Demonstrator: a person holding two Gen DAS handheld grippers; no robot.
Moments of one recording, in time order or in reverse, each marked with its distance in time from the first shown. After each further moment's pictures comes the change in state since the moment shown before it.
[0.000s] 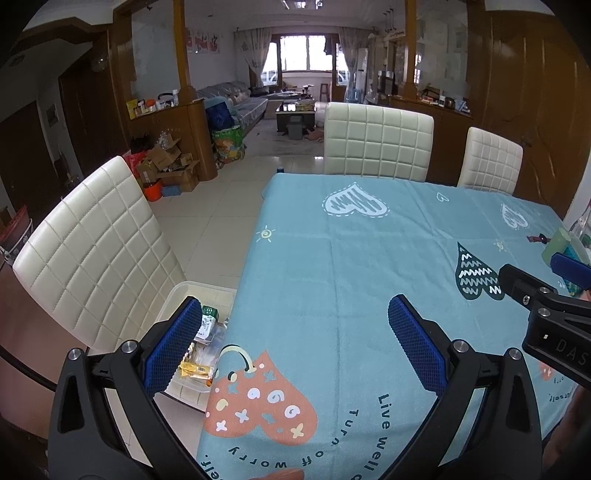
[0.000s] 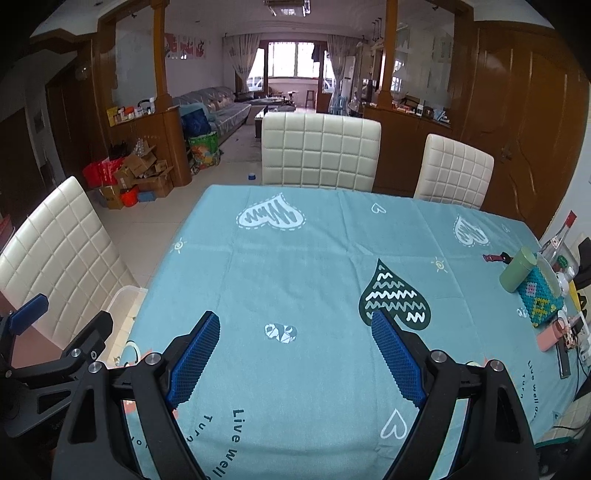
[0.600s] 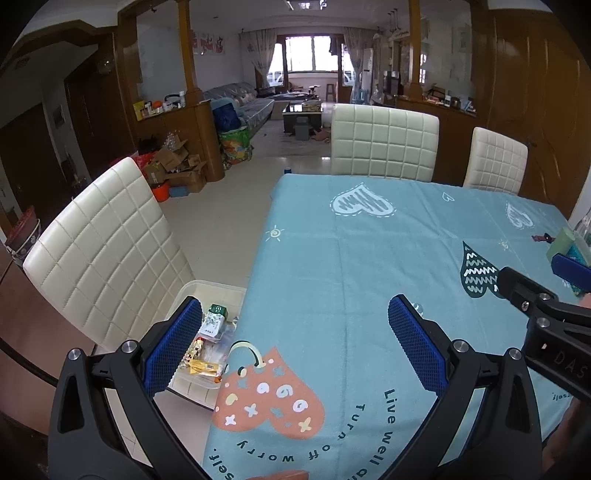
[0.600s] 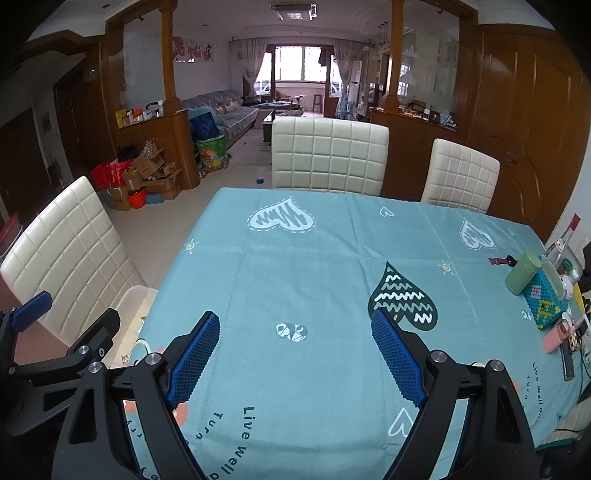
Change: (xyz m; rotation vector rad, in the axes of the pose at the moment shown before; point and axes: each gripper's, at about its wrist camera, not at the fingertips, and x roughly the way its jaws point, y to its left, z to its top) left arm -0.009 0.003 -0.001 -0.003 0.003 0.023; right arm -0.007 0.007 -0.004 -0.013 -0.001 0.036
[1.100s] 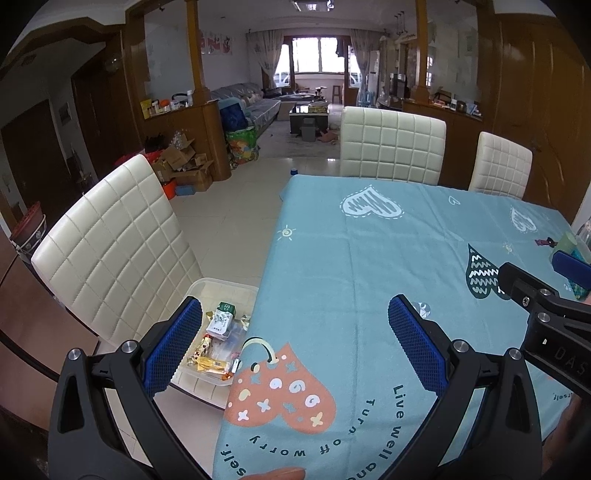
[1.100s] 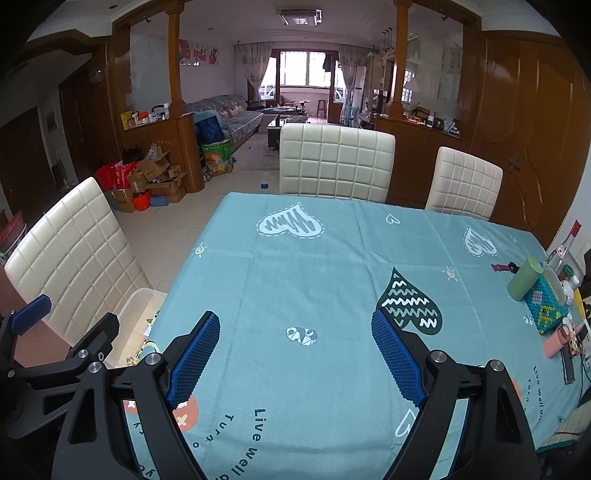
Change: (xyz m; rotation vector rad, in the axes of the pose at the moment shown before) left arm -0.010 0.015 -0.002 -0.017 -0.004 0.014; right arm -0.010 0.014 0.000 -0.013 -0.032 0.004
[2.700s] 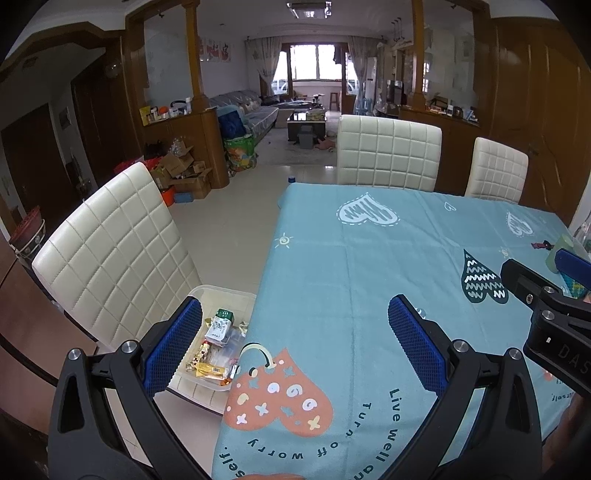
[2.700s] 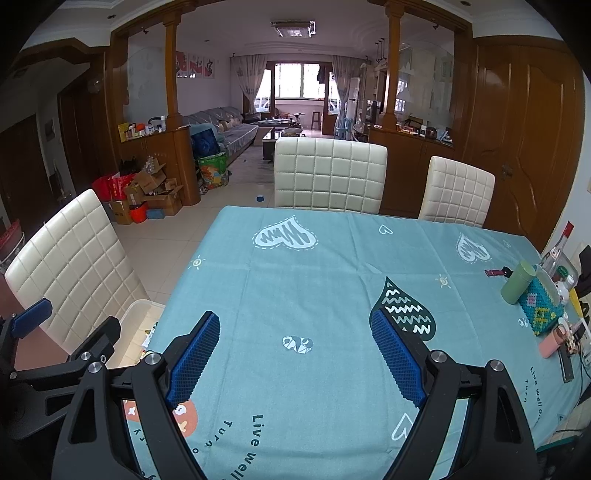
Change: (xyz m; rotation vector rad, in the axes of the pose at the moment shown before) left arm -0.009 -0.006 0.001 0.004 -0.032 -0.006; right arm -0.014 -0.004 0.003 0.008 -0.048 -0.017
